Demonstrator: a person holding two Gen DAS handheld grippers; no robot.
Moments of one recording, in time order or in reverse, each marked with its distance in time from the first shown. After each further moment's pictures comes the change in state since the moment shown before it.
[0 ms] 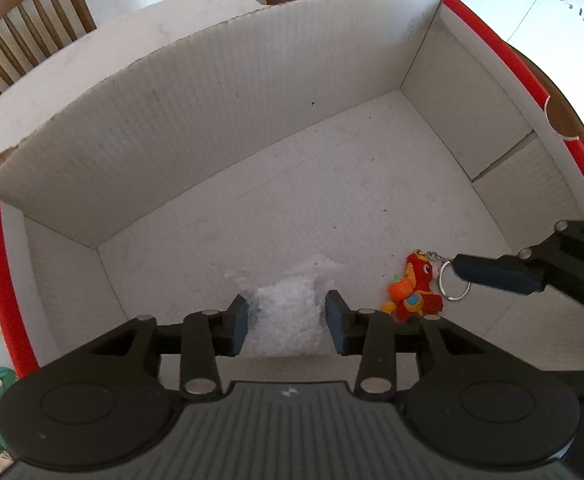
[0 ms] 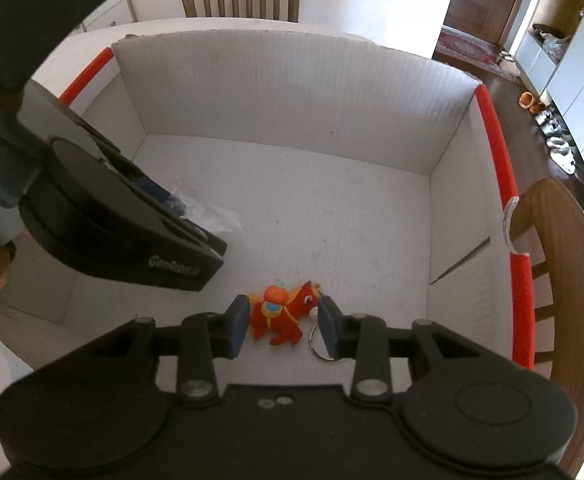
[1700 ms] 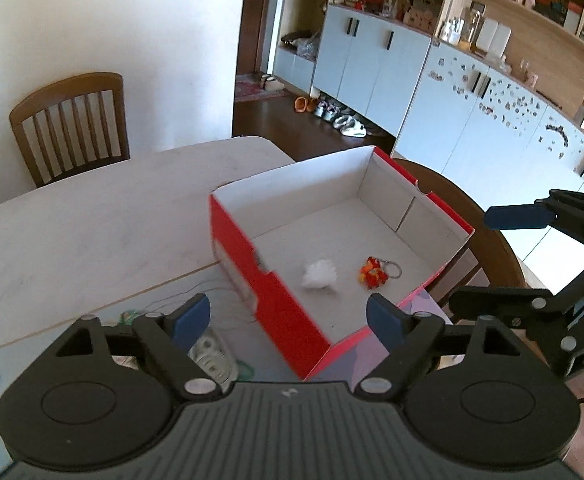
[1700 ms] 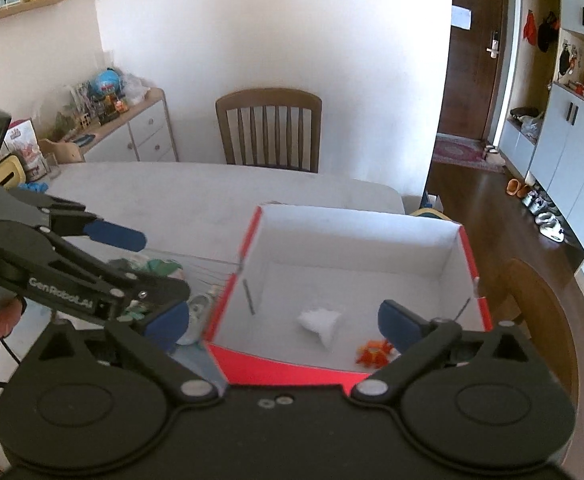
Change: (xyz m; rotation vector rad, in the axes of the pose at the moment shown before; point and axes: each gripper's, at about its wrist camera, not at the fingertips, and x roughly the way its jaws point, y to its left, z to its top) left arm -0.184 0.093 -0.173 -0.020 -0.482 -0.135; right arm -0.174 0.098 -0.032 0.044 -0.400 0.022
